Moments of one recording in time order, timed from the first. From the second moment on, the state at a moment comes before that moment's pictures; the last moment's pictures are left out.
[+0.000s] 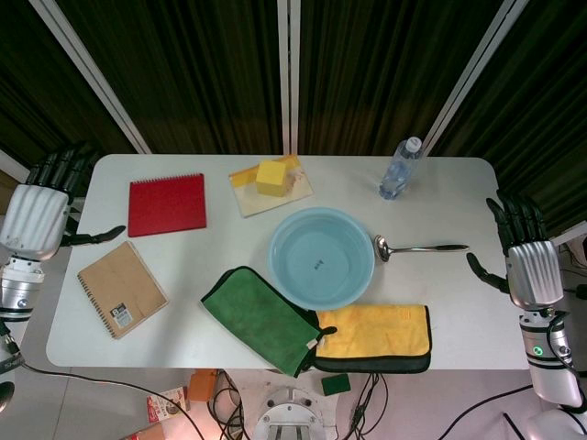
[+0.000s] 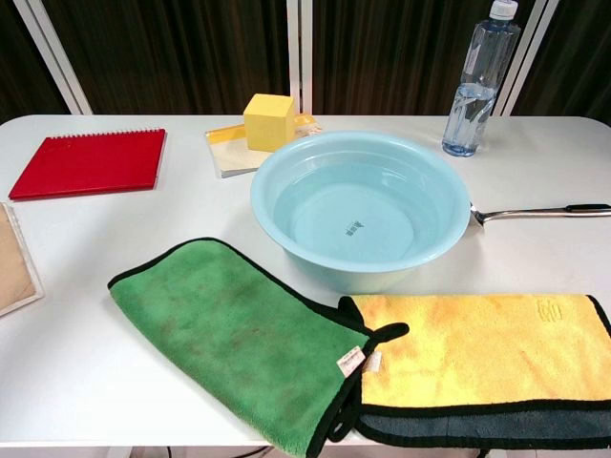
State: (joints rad) left arm -0.39 -0.93 -0.28 -1.75 1.40 1.32 0.05; right arm 0.25 -1.21 0.21 -1.54 -1.58 1.55 0.02
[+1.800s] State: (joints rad) left arm -0.19 -1.11 -0.04 -1.59 1.44 1.42 0.05; right arm 0.51 -1.57 0.15 -0.95 -1.16 0.88 -0.28
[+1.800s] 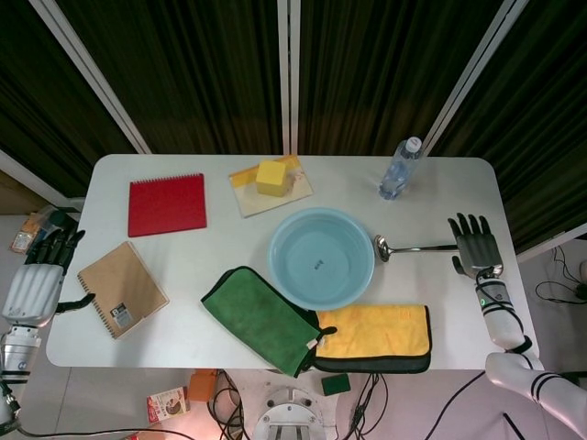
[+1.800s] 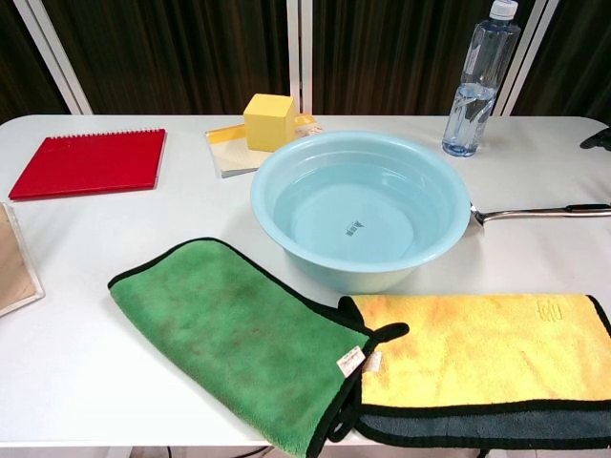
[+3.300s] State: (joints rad) left arm -0.20 -1.11 -0.05 -1.60 1.39 1.33 0.07; right arm 0.57 -1.91 0.17 -0.53 -1.26 0.91 -0.12
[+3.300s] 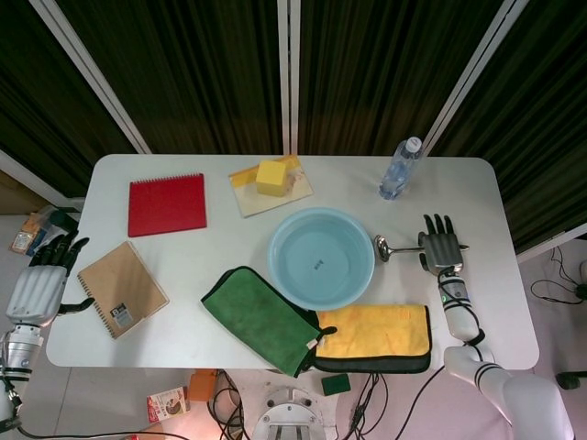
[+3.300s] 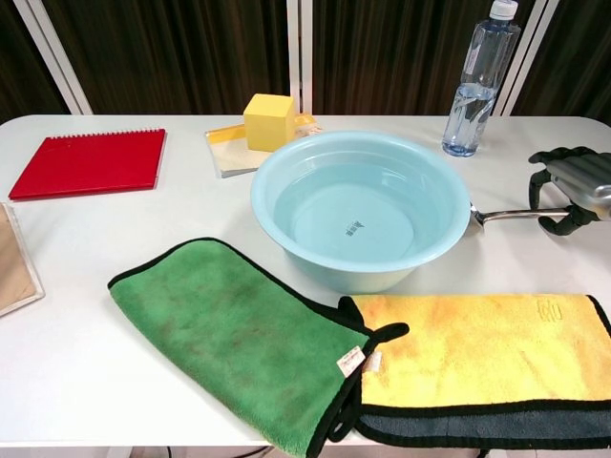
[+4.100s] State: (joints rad) left arm -0.21 -1.11 -0.05 -1.58 1.37 1.30 0.07; right arm 0.58 -1.96 0.19 -0.44 -1.27 0.87 -0.08
